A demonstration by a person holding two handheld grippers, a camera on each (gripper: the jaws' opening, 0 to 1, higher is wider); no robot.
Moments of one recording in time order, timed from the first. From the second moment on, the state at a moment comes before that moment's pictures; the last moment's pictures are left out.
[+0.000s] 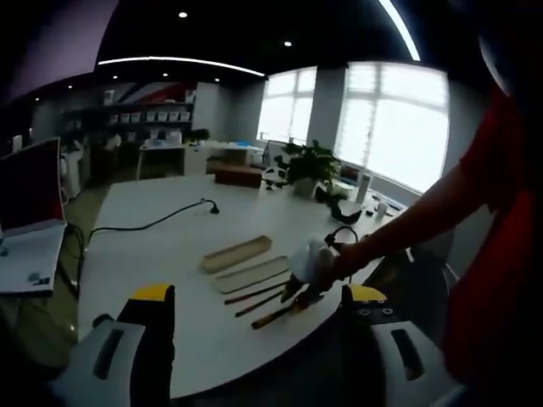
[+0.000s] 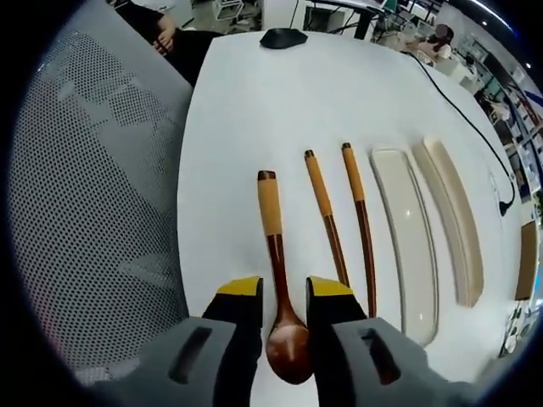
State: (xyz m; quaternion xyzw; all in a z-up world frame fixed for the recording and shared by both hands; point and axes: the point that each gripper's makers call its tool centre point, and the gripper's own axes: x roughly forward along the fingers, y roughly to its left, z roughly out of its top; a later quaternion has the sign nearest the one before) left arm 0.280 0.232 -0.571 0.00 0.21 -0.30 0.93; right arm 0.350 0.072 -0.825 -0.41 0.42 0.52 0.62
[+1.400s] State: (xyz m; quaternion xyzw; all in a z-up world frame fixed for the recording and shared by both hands) left arm 0.285 0.225 -0.572 0.01 0.21 -0.30 0.93; right arm 0.344 0.060 -0.808 -0.40 0.43 0.54 0.60
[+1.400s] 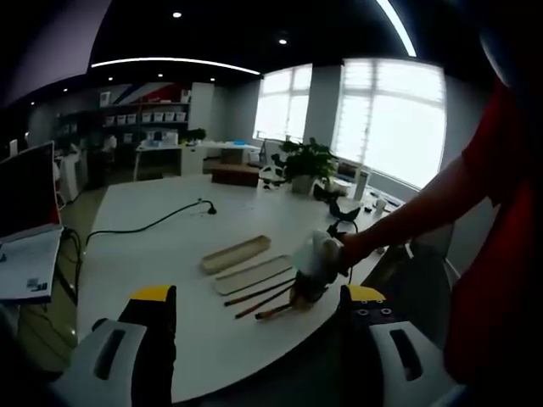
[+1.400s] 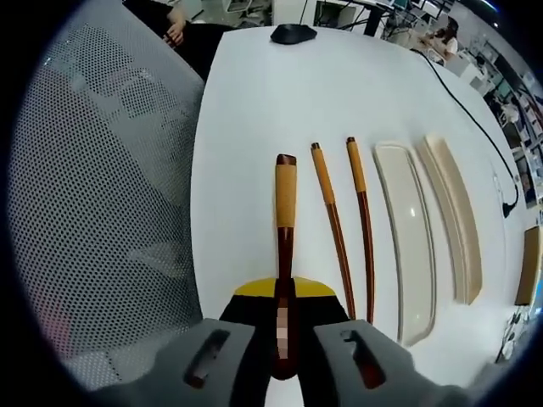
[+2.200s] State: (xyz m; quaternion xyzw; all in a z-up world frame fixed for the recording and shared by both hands) left arm 0.284 0.221 -0.567 -0.01 0.20 -0.32 0.93; right arm 0.359 0.062 -0.776 -0.44 0.39 0.55 0.58
